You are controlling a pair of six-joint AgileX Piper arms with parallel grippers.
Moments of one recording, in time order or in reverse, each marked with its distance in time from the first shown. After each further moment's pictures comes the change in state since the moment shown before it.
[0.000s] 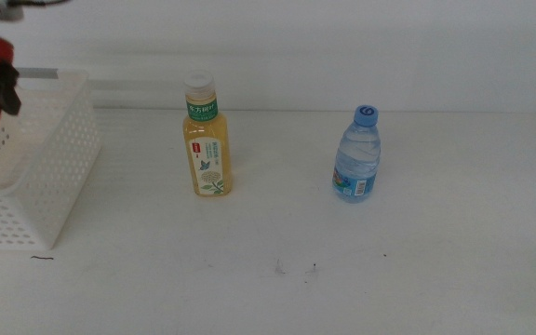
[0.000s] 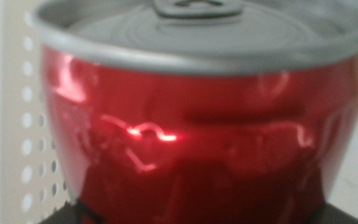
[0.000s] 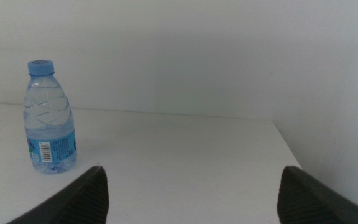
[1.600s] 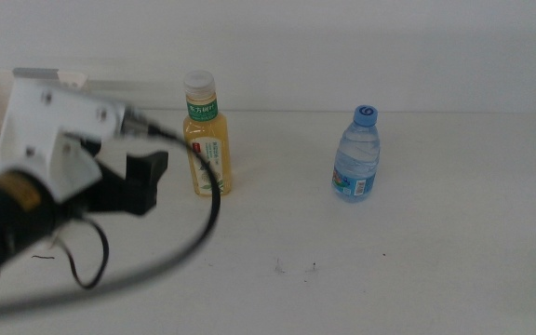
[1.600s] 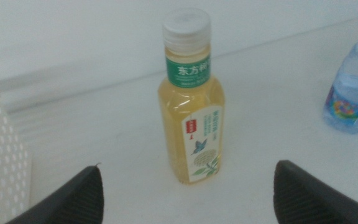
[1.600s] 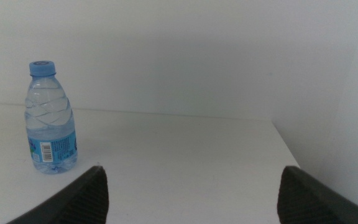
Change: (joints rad) left arm -0.643 -0.848 1.227 -0.014 -1.156 -0.214; right arm 0.000 0.000 0.000 0.000 0.000 0.000
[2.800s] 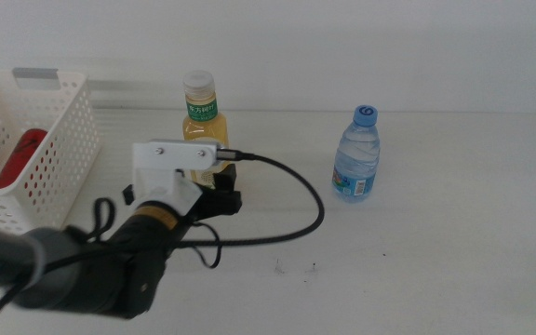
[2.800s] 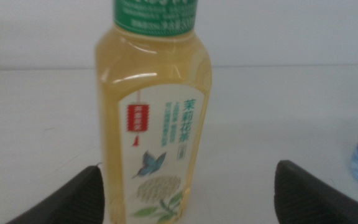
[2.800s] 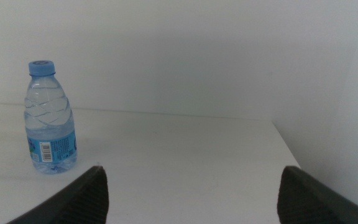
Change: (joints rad) left arm -0.193 0.694 -0.044 -0.171 -0.770 -0.212; right arm 0.000 0.000 0.000 0.000 0.000 0.000
